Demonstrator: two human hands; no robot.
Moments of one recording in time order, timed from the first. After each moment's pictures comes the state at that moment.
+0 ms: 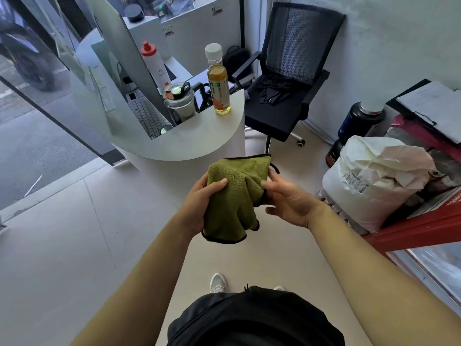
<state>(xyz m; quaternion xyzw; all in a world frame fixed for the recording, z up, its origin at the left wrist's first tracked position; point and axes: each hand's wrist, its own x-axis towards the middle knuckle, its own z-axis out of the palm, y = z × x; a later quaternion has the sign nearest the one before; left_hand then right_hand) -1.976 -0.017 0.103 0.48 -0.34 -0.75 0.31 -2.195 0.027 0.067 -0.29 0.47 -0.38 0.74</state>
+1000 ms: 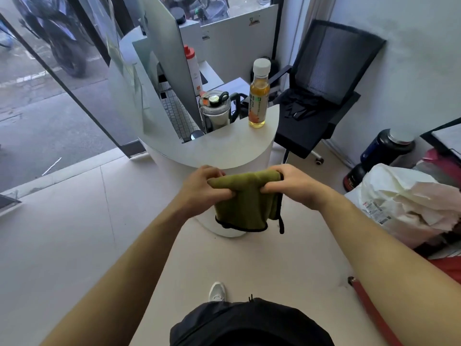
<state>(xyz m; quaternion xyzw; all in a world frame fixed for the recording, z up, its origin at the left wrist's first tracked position) -1.912 -0.078 0.116 0.57 -0.68 -0.43 0.18 -2.159 -0.062 0.110 -0.55 0.58 -0.20 0.56</state>
